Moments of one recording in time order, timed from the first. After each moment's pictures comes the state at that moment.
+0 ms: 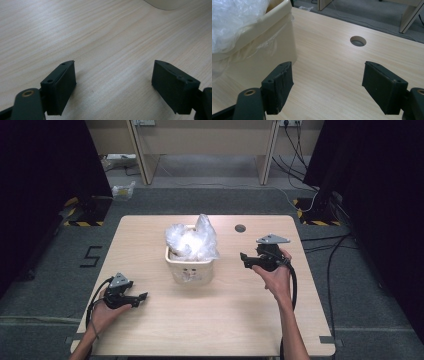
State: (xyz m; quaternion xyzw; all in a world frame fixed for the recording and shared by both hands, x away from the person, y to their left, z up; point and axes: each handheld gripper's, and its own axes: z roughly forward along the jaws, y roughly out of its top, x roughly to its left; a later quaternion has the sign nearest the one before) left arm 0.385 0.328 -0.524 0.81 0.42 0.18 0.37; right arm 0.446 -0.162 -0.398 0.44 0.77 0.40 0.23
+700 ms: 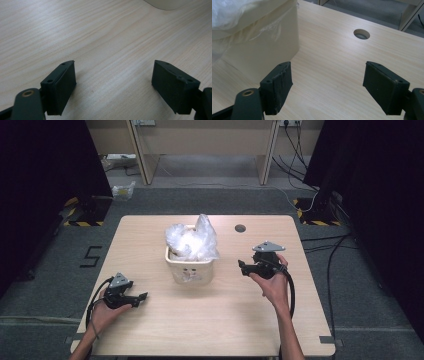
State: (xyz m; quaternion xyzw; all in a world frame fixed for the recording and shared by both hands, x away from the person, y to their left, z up) left arm 0.385 0.328 -0.524 0.81 0.43 0.18 0.37; right arm 0.433 -0.155 -0.414 0.43 0.78 0.38 0.24
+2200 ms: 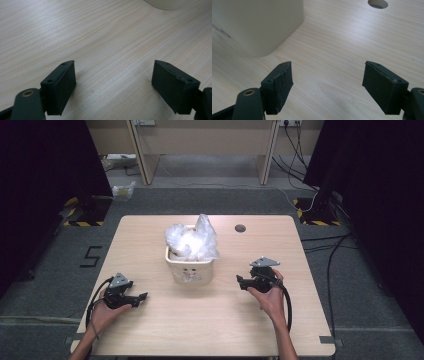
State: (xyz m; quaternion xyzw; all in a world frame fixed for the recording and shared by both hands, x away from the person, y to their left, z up) left arm 0.385 0.328 -0.524 0.81 0.43 0.18 0.37; right arm 0.420 -0.155 -0.468 0.45 0.79 0.36 0.20
